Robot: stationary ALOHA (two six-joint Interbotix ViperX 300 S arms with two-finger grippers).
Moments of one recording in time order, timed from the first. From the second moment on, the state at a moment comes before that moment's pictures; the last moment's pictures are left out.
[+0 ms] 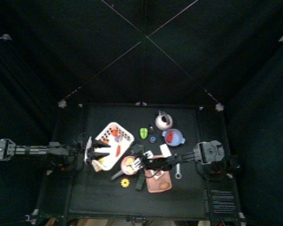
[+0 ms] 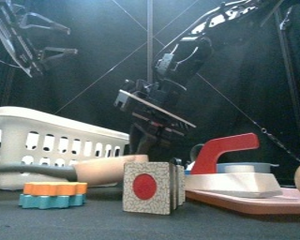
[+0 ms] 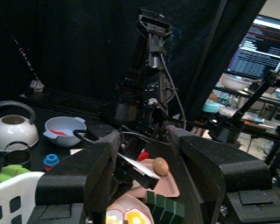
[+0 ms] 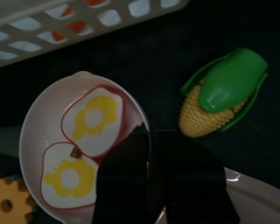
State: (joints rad) left arm 0.14 -0.84 1.29 0.19 -0.63 -0.42; right arm 0.10 0.36 0.23 -0.72 0.66 1.55
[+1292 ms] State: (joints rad) left arm 0.14 -0.84 1.29 0.19 -0.63 -0.42; right arm 0.16 0.41 0.16 -0.70 0.78 1.54
